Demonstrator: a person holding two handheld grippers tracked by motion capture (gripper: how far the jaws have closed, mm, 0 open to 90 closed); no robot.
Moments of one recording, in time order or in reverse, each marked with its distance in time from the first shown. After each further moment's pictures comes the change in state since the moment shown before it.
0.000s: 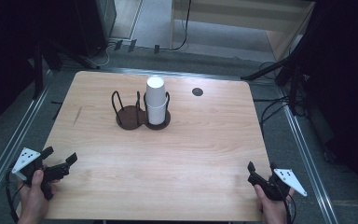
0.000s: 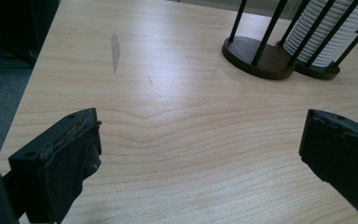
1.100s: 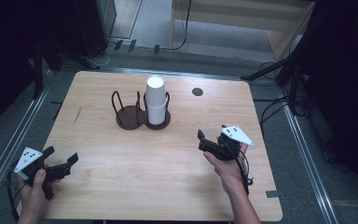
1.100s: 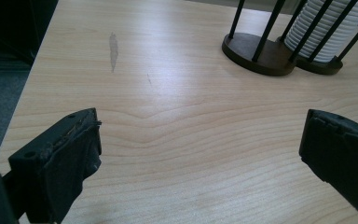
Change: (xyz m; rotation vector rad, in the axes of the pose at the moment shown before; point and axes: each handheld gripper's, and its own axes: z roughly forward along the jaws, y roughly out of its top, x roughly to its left) left arm -0.002 0.000 0.002 0.010 0.005 0.023; right arm 0.152 0.085 0.062 0.020 0.264 -0.115
